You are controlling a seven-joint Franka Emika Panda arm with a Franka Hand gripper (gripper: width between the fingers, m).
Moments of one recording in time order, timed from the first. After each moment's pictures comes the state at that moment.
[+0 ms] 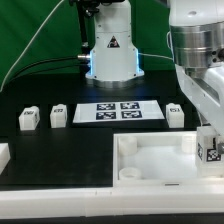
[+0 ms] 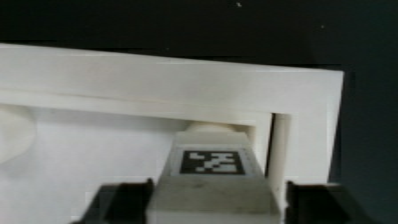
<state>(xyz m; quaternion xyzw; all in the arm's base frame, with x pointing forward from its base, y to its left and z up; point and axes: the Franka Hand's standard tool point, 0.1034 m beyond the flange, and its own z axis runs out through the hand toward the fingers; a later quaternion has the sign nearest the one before) 0.620 0.122 0.075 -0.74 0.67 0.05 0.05</state>
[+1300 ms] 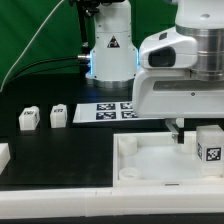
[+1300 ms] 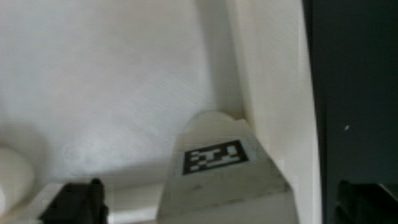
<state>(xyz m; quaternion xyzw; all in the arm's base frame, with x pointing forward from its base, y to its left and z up) 0.614 0.114 0.073 -1.00 0.03 0.05 0.03</state>
